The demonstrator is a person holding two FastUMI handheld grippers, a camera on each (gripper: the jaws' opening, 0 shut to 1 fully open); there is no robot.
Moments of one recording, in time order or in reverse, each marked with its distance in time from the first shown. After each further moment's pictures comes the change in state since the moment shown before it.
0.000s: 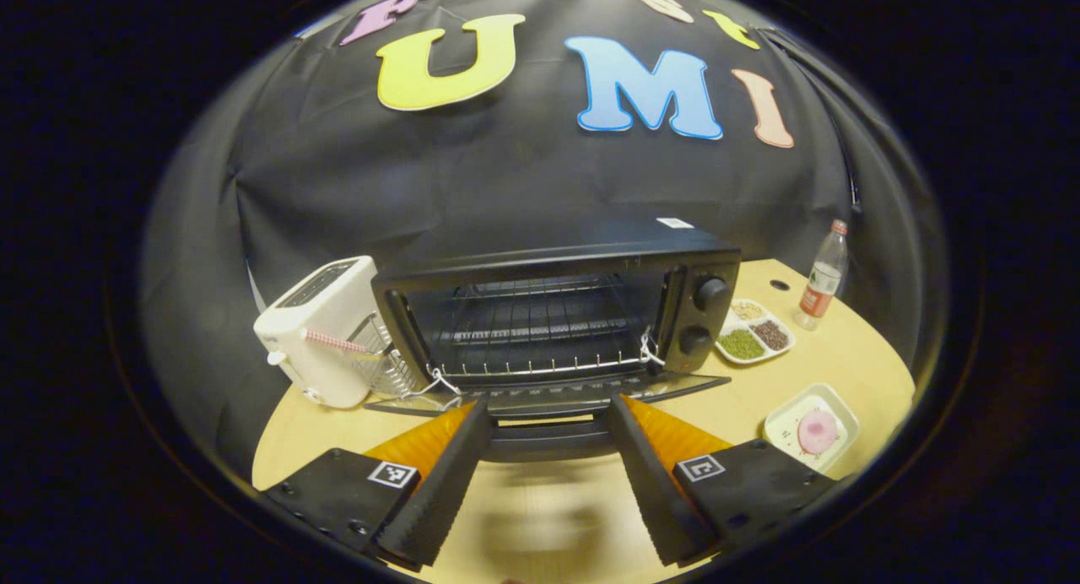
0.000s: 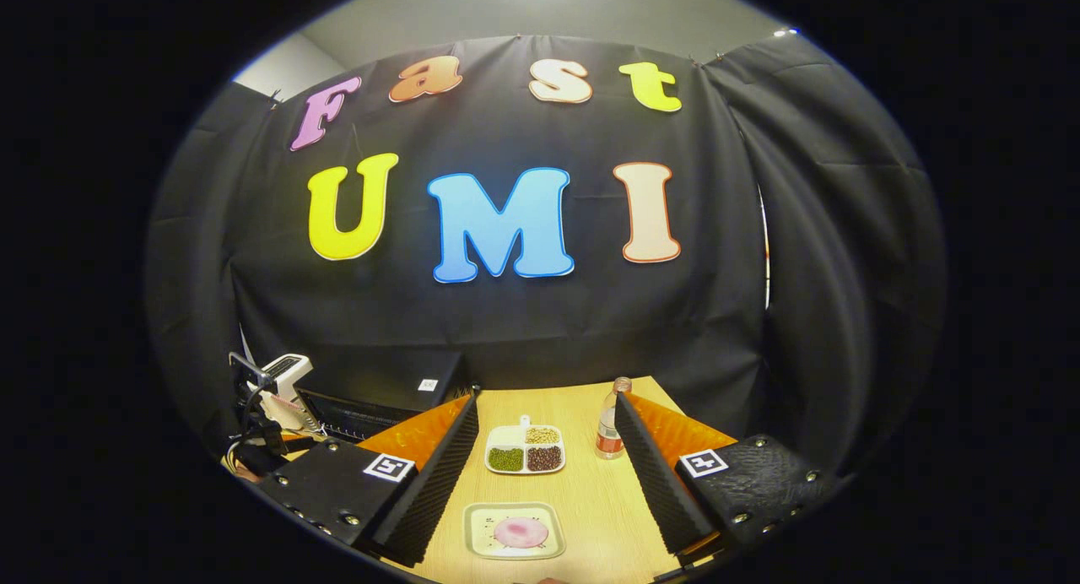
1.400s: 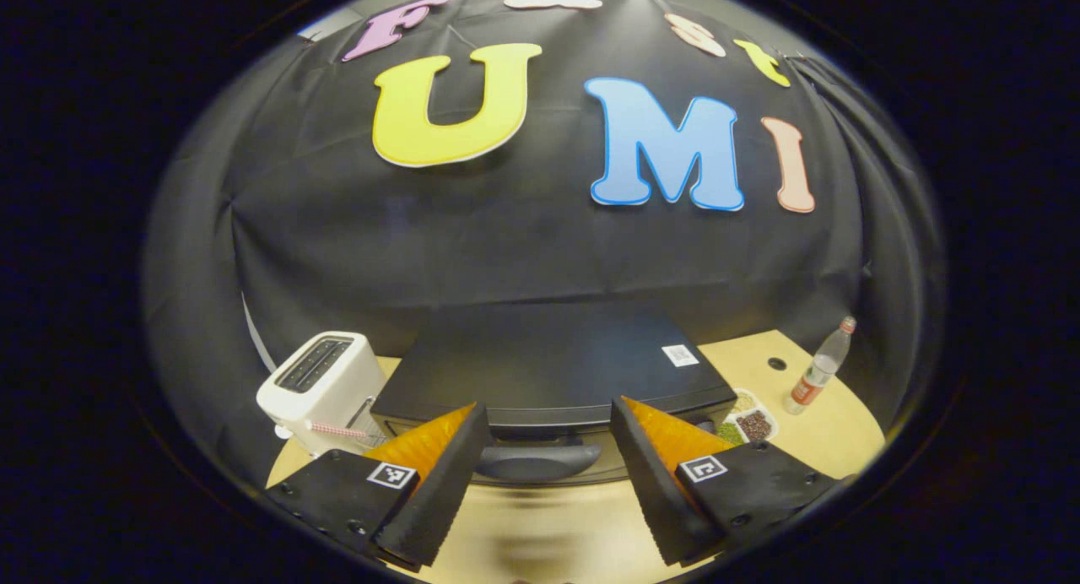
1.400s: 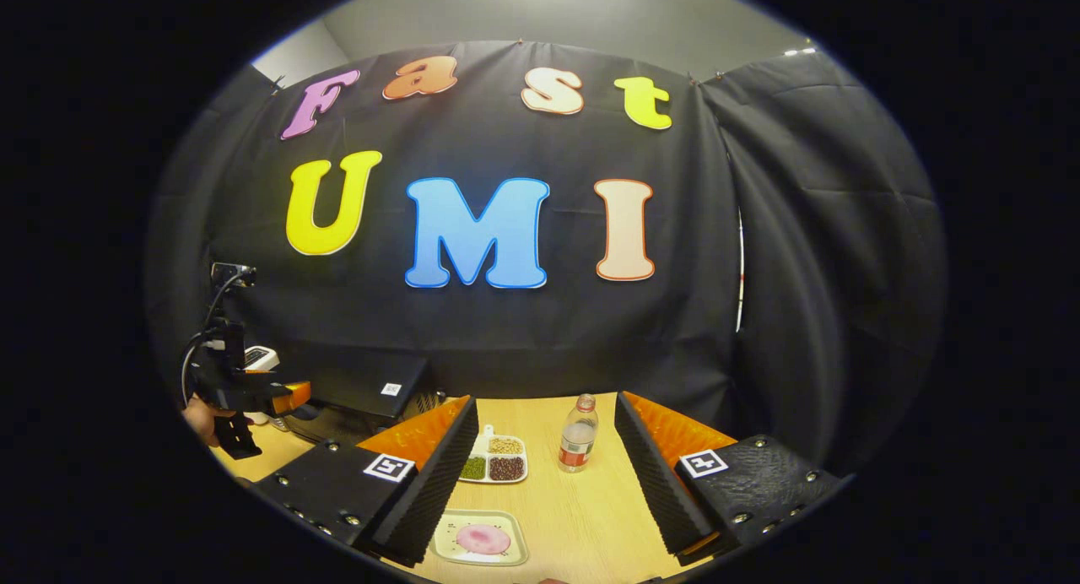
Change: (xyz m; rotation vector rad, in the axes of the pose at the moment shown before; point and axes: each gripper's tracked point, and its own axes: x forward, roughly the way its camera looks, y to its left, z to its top) left arm 0.042 0.009 0.140 -0.058 -0.117 0.003; right arm 0.007 -0.033 0.012 -0.061 -0.031 -0.113
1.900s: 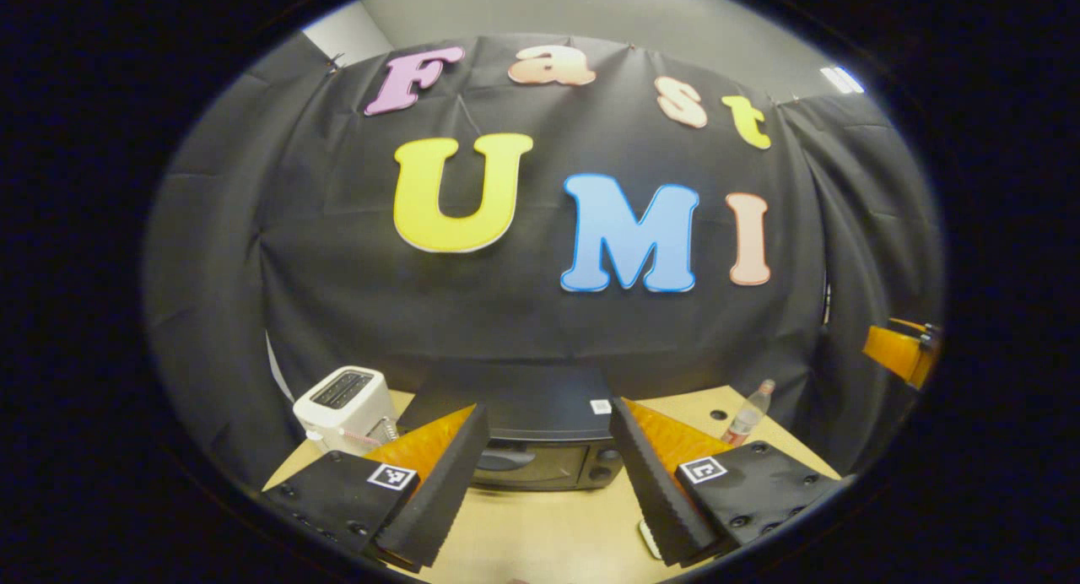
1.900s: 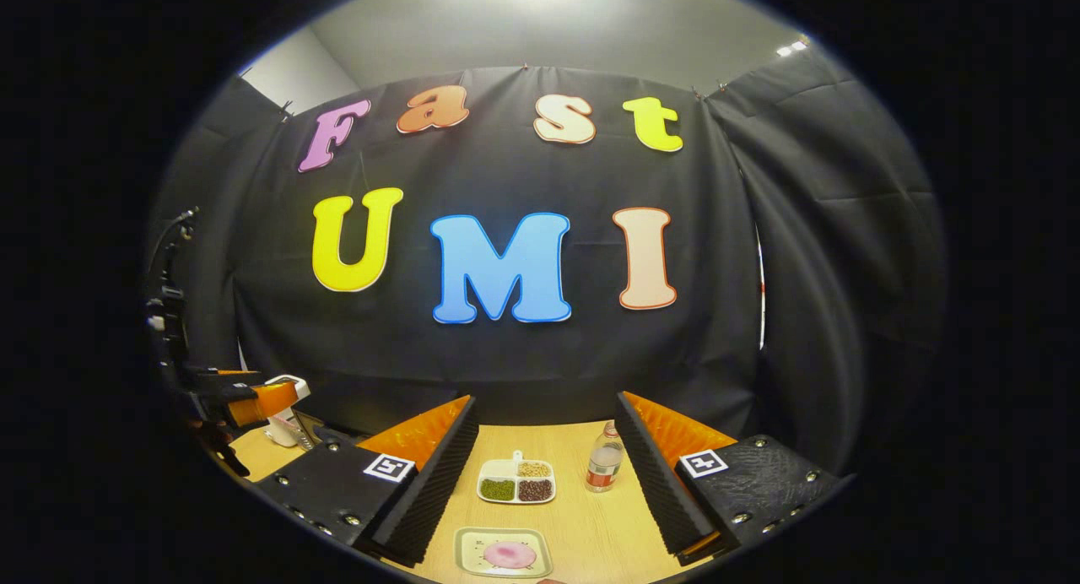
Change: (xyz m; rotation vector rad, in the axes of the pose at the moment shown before) left arm -0.146 -0.032 0.070 -0.079 -0.161 -0.019; right arm -0.011 0.020 0.032 0.028 -0.096 0.094
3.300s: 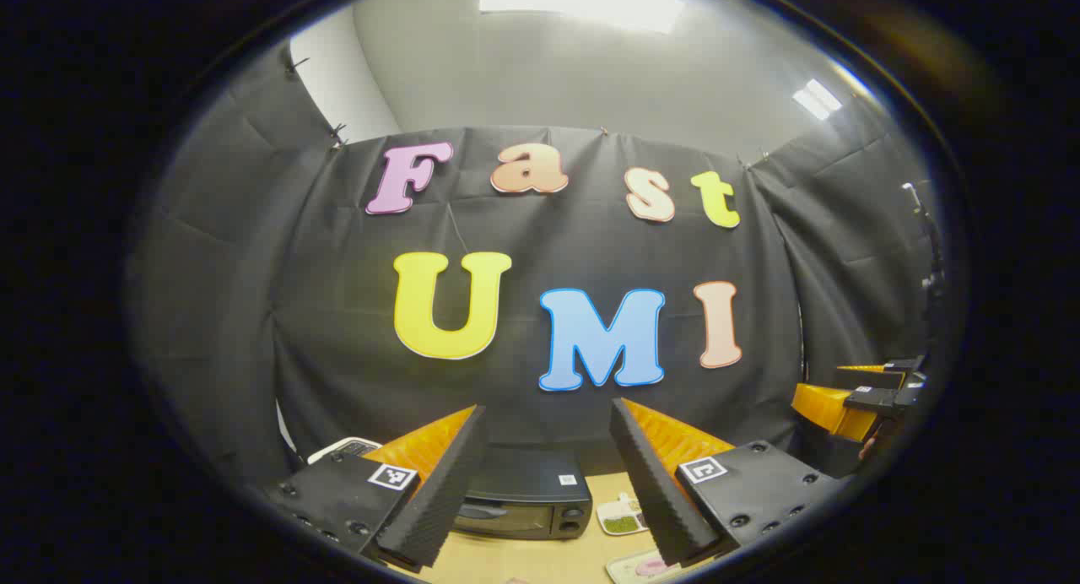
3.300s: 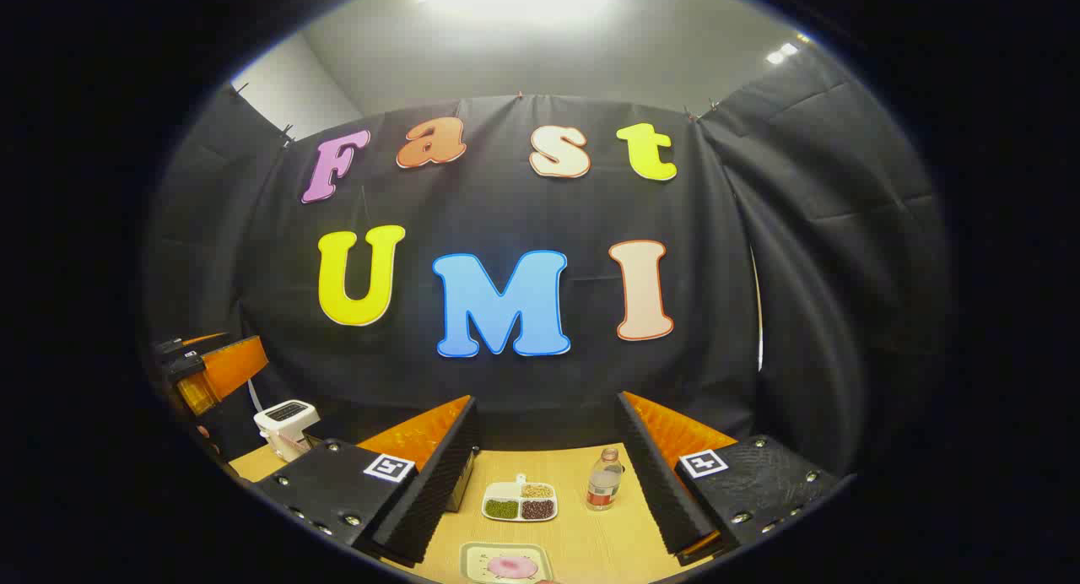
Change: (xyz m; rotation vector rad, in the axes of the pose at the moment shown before) left arm -0.126 -0.067 0.117 0.029 -0.385 -0.013; right arm -0.022 -0.007 0.044 0.032 -0.105 0.021
